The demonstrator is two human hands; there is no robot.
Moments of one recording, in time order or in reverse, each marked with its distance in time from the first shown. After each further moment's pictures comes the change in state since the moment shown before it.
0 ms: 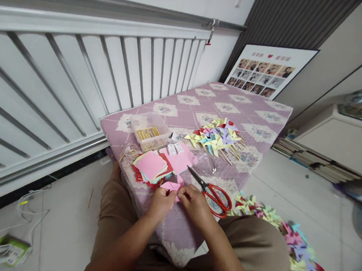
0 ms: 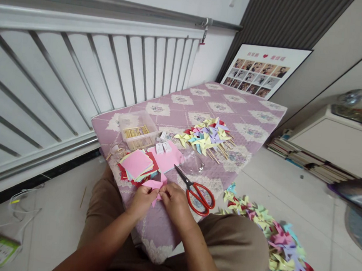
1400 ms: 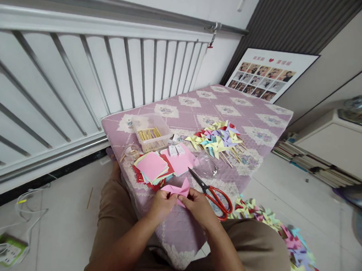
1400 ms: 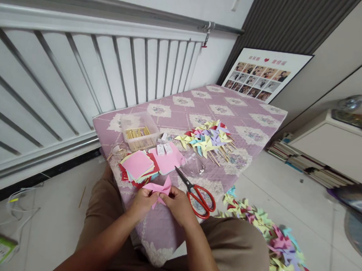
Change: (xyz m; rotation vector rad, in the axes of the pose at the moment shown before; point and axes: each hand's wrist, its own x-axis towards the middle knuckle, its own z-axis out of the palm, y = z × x) left_hand 0.001 -0.006 -0.004 0.016 -0.075 0.014; right_hand 0.002 0.010 0.002 0.471 -0.099 0.387
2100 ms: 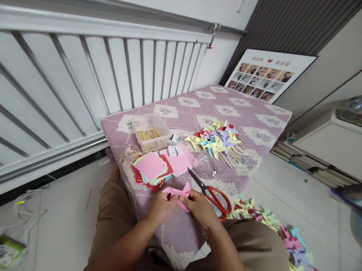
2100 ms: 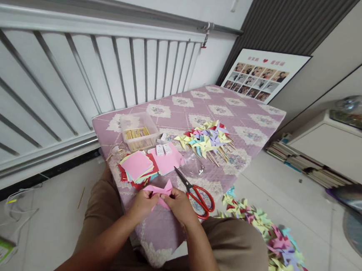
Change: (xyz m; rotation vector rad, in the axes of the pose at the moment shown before) left_hand -0.007 0.022 0.002 0.161 0.046 -0.089; right_hand 0.000 0.004 -0.003 0.157 -0.011 0.090
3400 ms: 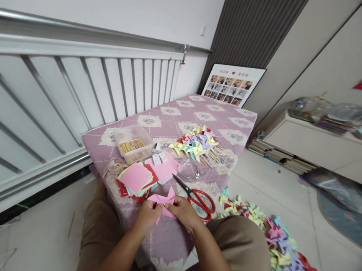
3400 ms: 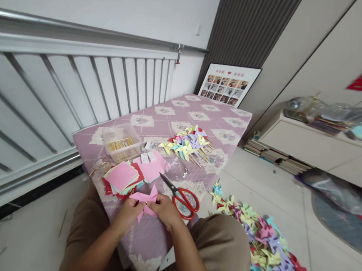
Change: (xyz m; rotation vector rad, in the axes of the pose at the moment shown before) left_hand 0.006 -0.012 0.002 0.003 -0.059 0.018; right_hand -0.003 0.007 0.003 0.147 0.001 0.022
